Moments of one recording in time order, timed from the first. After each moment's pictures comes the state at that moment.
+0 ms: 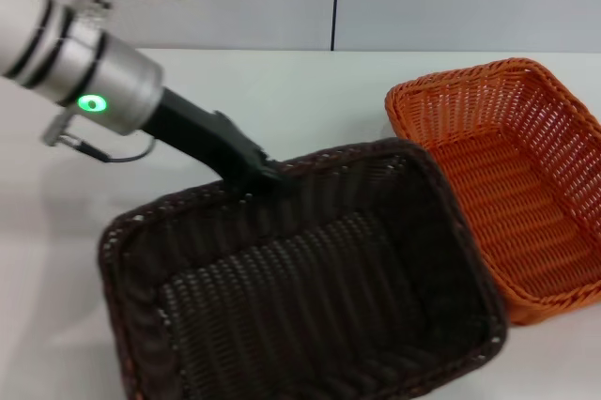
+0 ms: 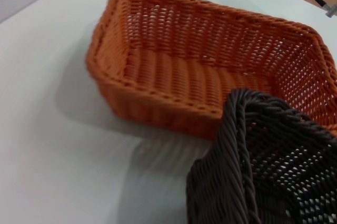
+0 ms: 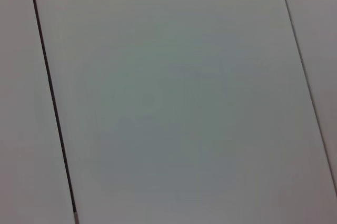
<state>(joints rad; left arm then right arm) -0.88 -2.04 -2.18 -0.97 2.38 -1.65 1.06 0.44 2.07 -0.27 -0.14 -0.69 -1.08 0.36</state>
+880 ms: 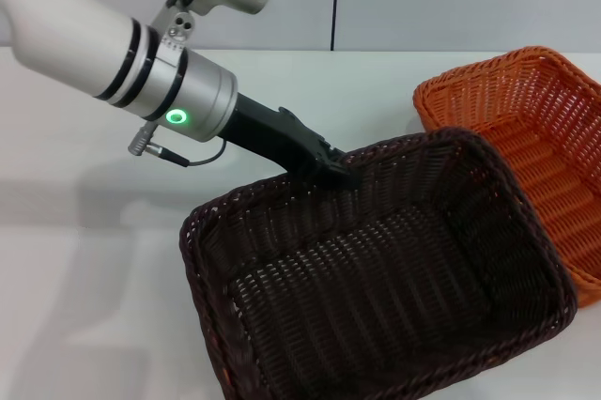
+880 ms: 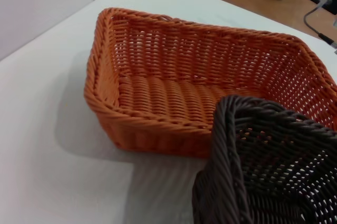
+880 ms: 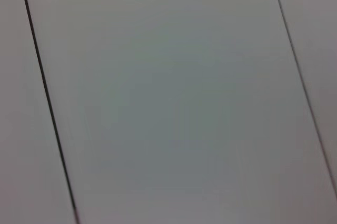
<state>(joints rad) -0.90 -2.06 -2.05 -0.81 2.22 -1.40 1.13 0.42 2.07 -0.29 -0.15 -0.70 -1.09 0.43</state>
